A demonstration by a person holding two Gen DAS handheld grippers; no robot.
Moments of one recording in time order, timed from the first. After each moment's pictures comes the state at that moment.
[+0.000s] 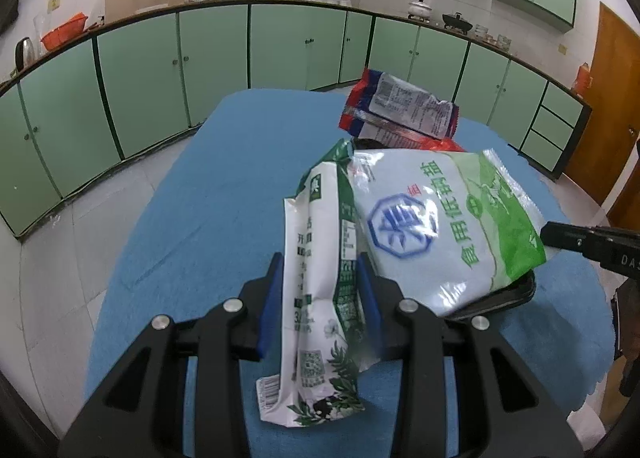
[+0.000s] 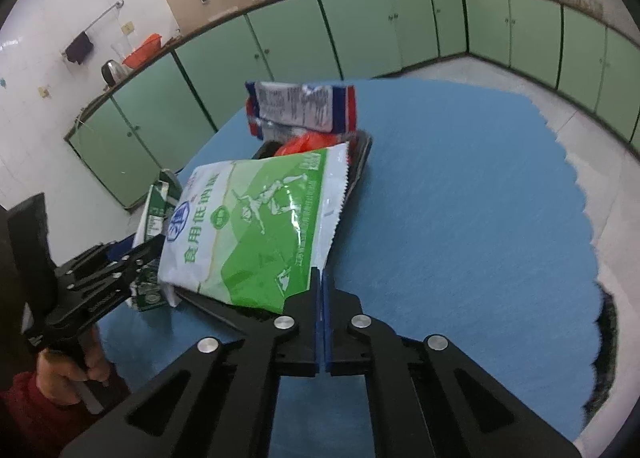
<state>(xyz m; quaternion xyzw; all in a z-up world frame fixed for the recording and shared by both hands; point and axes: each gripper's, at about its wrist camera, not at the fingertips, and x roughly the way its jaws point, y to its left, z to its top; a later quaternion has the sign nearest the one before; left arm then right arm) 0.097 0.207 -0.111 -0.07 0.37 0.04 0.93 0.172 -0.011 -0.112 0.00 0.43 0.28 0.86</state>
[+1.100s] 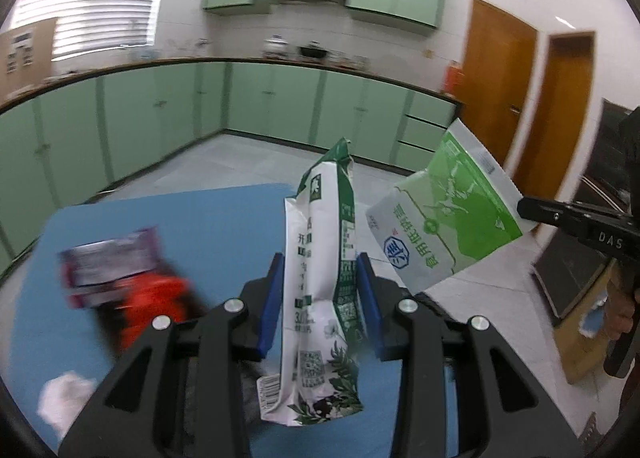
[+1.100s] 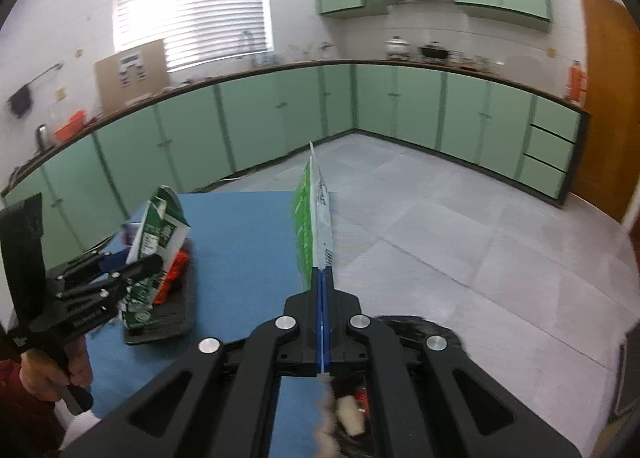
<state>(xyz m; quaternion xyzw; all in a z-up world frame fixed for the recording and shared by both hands) 0.155 -0.020 -0.030 -0.03 0.28 -0.20 0.94 0.137 -0.227 0.008 0.00 0.31 0.09 0.95</state>
